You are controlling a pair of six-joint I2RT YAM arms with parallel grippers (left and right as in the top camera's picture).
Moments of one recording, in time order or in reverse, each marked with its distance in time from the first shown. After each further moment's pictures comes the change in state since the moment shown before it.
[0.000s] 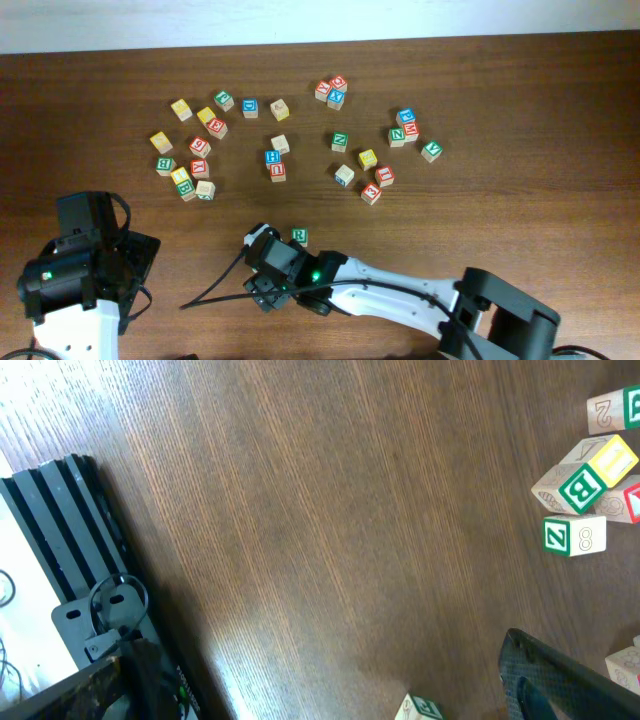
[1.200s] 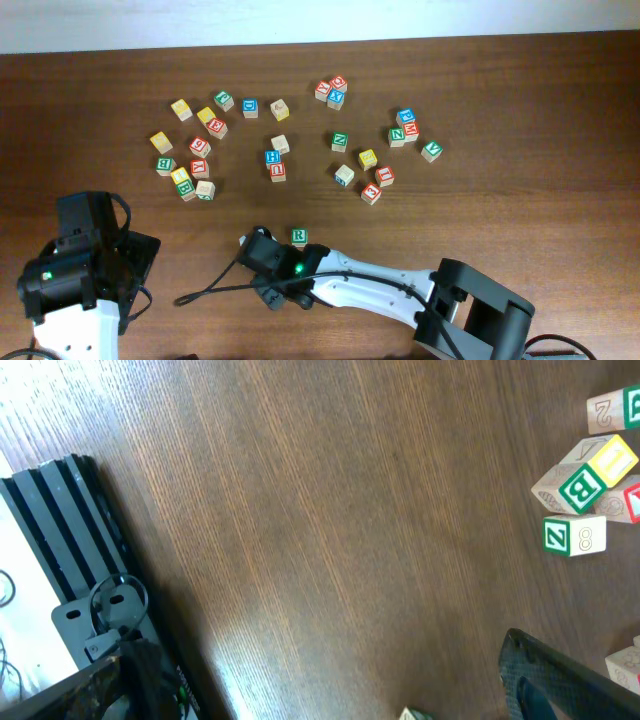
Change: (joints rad) left arm 0.000 0.000 0.000 0.000 0.000 0.000; right arm 0.000 0.092 0.128 -0.191 -0.034 0.010
